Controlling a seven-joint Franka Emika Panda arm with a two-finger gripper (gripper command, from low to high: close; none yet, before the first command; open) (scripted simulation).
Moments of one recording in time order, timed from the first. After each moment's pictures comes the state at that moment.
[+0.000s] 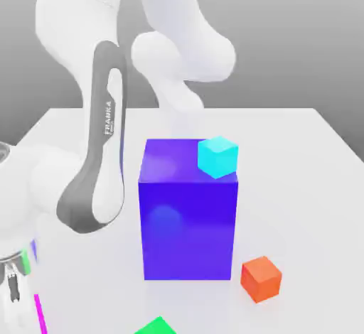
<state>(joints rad) -0.35 0.52 -0.11 -2.21 0.14 2.72 1.30</state>
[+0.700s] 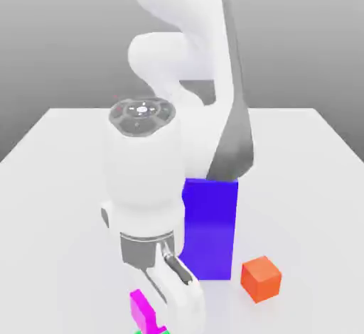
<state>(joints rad) -0.04 0.38 -0.03 -2.28 0.02 2.66 1.69</state>
